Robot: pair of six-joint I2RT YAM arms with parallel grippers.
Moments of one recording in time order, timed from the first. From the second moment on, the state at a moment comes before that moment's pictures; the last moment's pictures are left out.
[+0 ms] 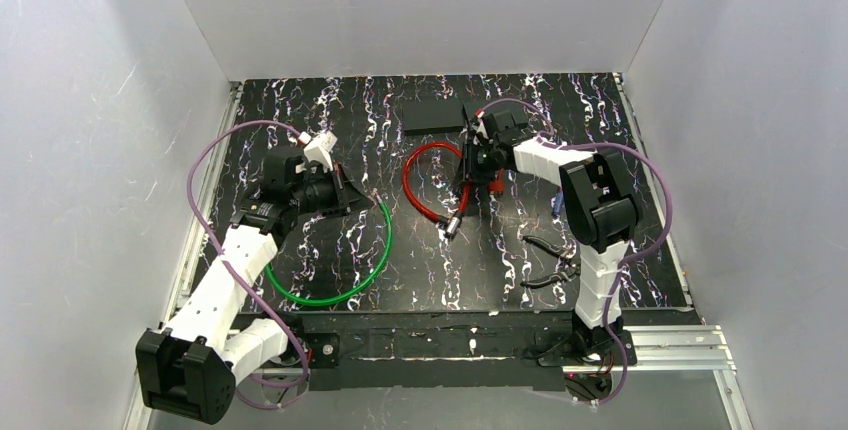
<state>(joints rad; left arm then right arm) -0.23 1.03 0.83 -0.46 0.57 -0.48 0.43 2.01 1.33 -0.28 -0.40 0.44</state>
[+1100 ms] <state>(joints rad) -0.34 1.81 1.57 -0.62 0.47 -0.12 0.24 1.63 1.28 -0.22 -0.64 0.37</state>
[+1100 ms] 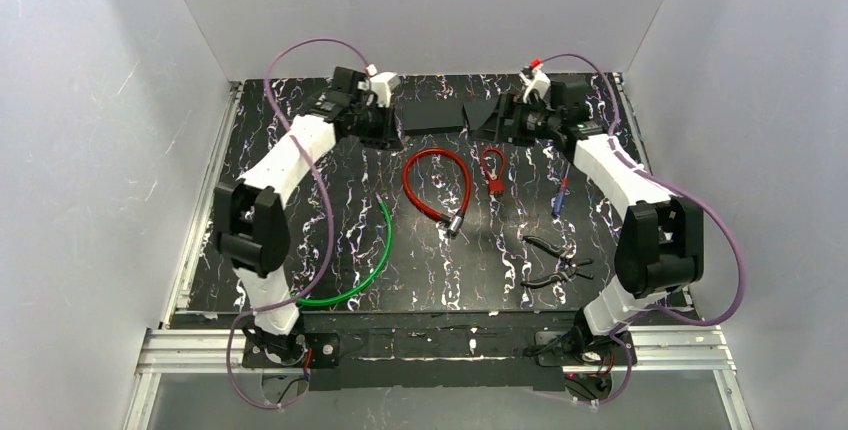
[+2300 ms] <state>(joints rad) -0.51 1.95 1.64 -0.88 0.37 0.12 0.15 1.48 1.02 -0.08 -0.74 0.23</state>
